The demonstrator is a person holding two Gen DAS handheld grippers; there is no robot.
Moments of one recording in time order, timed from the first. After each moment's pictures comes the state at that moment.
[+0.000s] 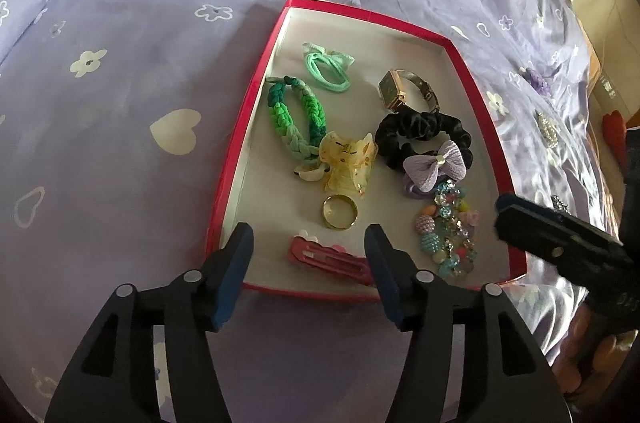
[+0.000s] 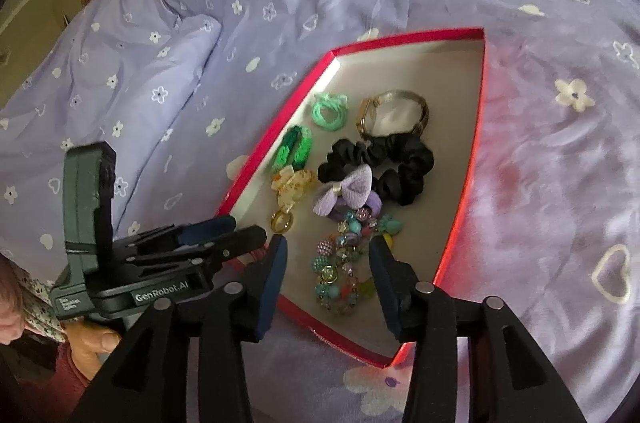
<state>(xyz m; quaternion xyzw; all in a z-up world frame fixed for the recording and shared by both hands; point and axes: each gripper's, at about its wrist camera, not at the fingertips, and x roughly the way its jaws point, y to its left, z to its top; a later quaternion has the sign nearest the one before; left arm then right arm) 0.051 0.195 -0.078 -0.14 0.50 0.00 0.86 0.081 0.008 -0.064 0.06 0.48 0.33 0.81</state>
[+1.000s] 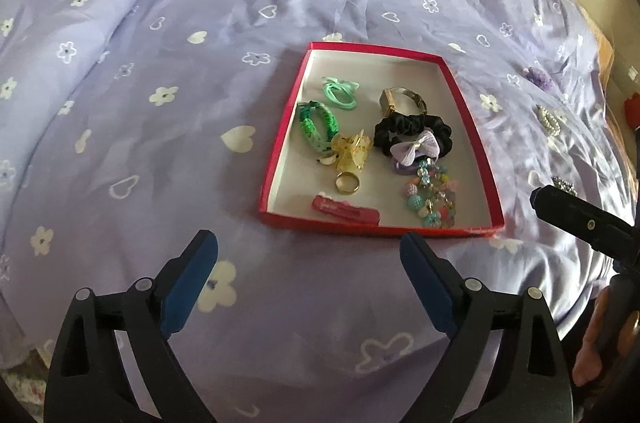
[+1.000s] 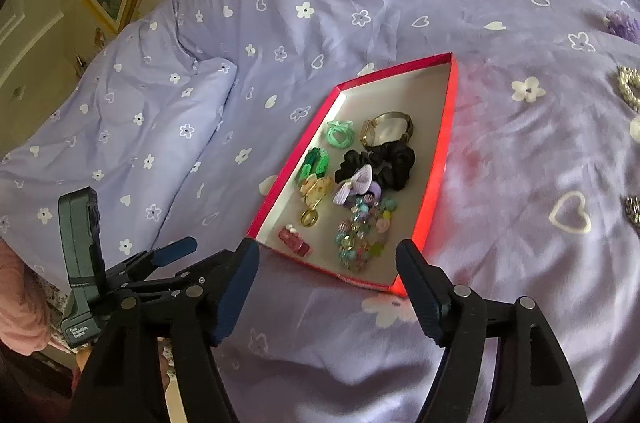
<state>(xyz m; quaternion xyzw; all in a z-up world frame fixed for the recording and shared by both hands) -0.025 0.168 -0.024 -0.06 0.45 0.08 0.89 0.033 -0.037 -0.040 0.13 0.44 0.34 0.82</state>
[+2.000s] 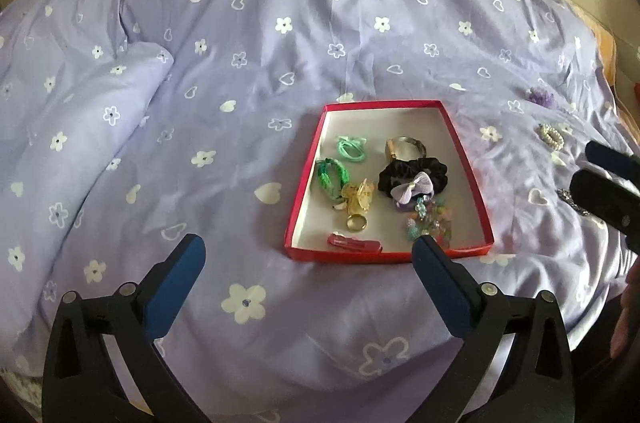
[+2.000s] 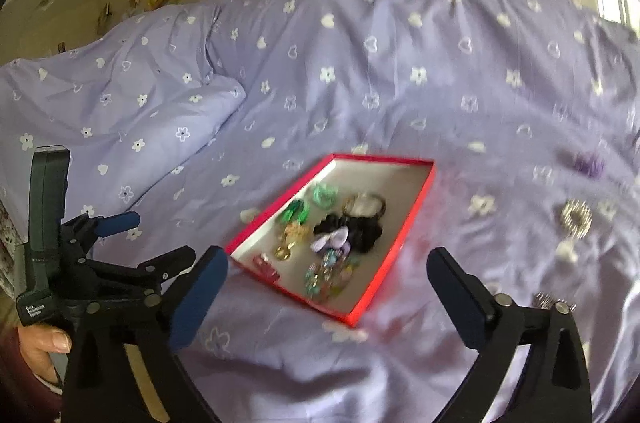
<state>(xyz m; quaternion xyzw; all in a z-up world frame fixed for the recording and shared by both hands) -0.053 0.140 0.012 0.01 0.36 0.13 0.93 -0.015 -0.039 0.022 -0.02 0.29 0.30 0.91</state>
